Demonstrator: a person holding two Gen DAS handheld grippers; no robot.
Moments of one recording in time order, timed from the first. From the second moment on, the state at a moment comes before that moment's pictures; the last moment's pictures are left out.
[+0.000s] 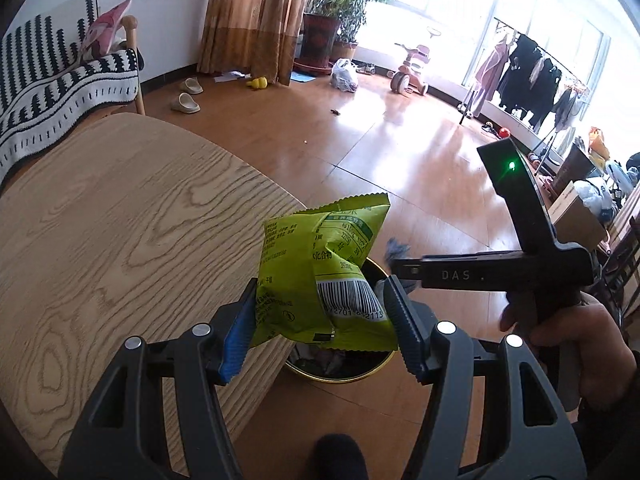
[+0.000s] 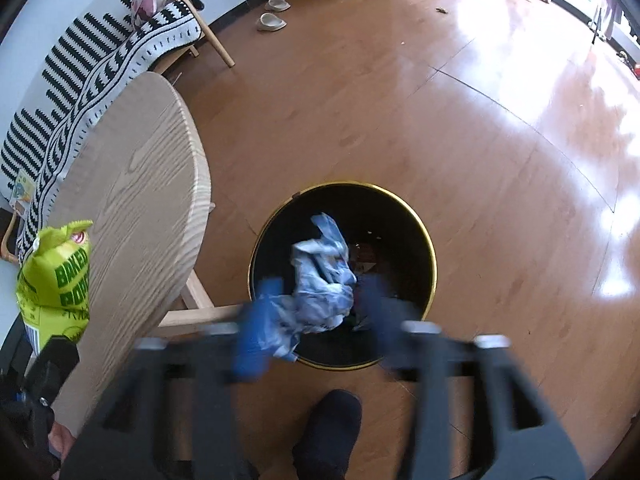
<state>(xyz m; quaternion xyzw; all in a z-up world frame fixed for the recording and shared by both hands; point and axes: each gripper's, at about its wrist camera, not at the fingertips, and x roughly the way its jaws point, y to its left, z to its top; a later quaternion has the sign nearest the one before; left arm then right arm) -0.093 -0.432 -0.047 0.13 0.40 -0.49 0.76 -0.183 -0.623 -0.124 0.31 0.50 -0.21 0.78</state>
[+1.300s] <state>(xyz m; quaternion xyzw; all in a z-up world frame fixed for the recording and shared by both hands) -0.063 -0.407 -0.036 0.11 0.38 -0.47 0.79 -0.193 -0.617 -0.079 0.33 0.43 -0.24 0.80</state>
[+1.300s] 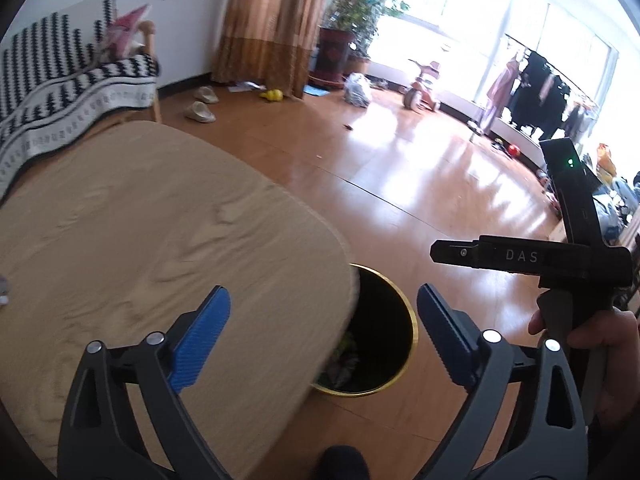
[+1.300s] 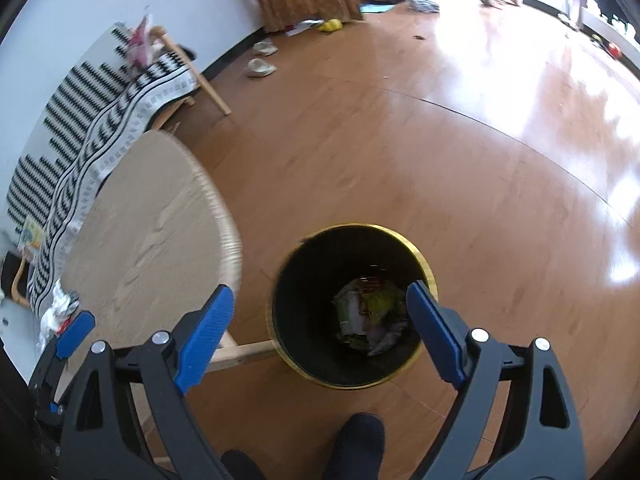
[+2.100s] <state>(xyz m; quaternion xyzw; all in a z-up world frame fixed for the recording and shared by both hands) 0.135 0.028 -0.025 -0.07 0.40 -0.11 0.91 0.064 -0.260 -0.060 0.18 0.51 0.09 0.84</state>
